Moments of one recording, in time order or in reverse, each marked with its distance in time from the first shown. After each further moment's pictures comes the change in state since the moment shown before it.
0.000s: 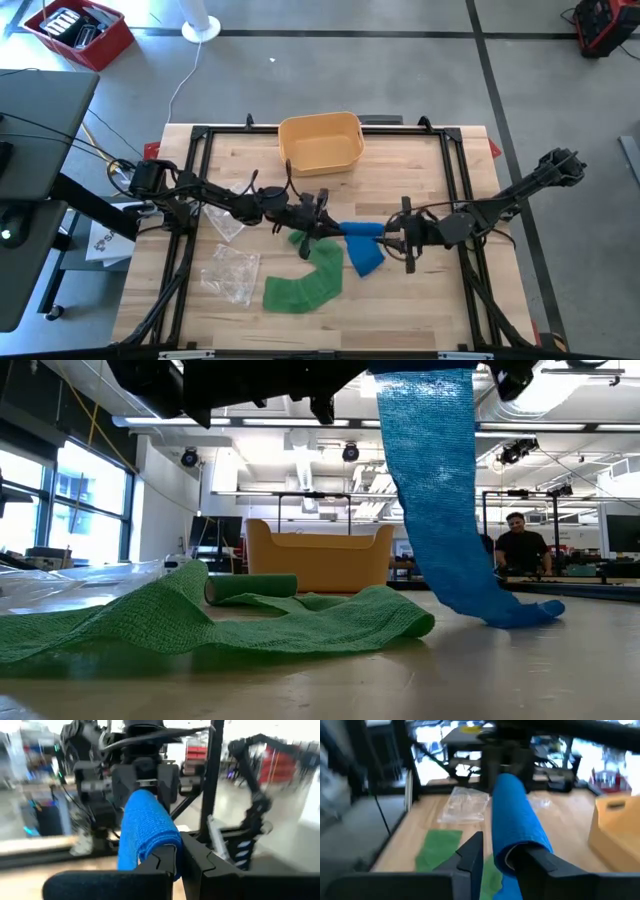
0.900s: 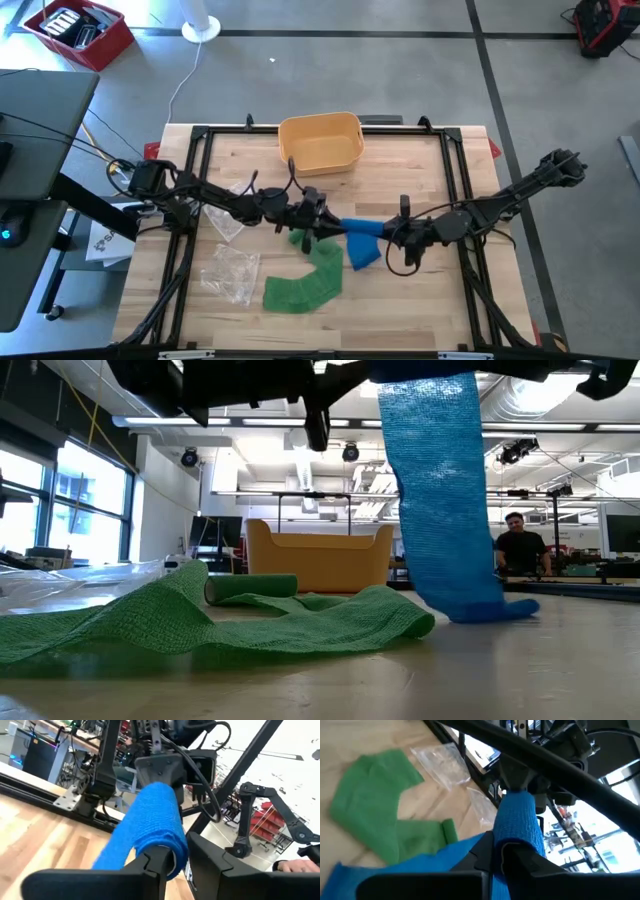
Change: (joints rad) left arm 0.025 -0.006 0.001 -0.014 -0.075 -0.543; right arm -0.019 0.000 0.000 -0.060 -0.027 -0.964
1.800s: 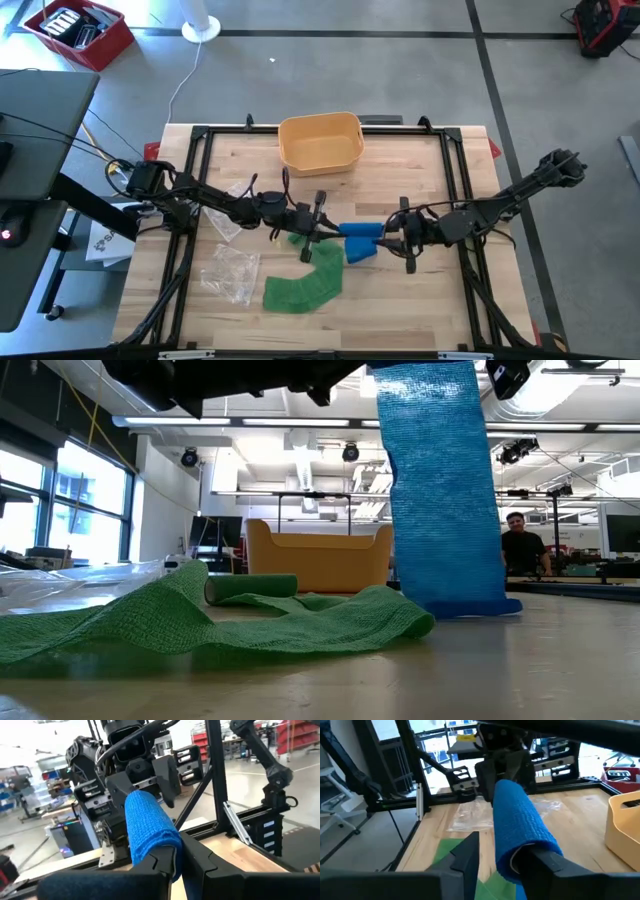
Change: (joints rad) left arm -0.065 -0.005 0.002 -0.019 -0.014 0.746; right arm 0.003 0.001 0.000 0.109 -0.022 0.969
